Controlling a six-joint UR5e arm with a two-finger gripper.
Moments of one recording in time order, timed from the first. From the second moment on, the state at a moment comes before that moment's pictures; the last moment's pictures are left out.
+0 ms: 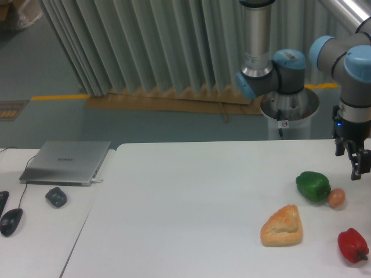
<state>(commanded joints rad) 2.58 -1.73 -1.64 -1.27 1.52 1.75</state>
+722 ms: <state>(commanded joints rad) 2.57 -1.73 -1.66 -1.26 1.54 1.72</state>
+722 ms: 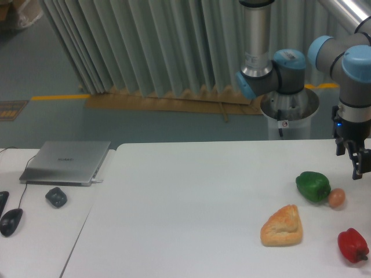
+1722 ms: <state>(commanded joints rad) 2.53 -1.81 -1.62 -1.18 1.56 1.15</state>
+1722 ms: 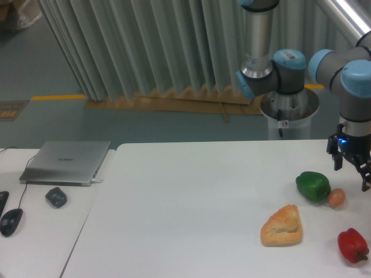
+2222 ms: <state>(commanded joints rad) 2.49 -1.85 -1.60 -1.09 1.56 0.92</state>
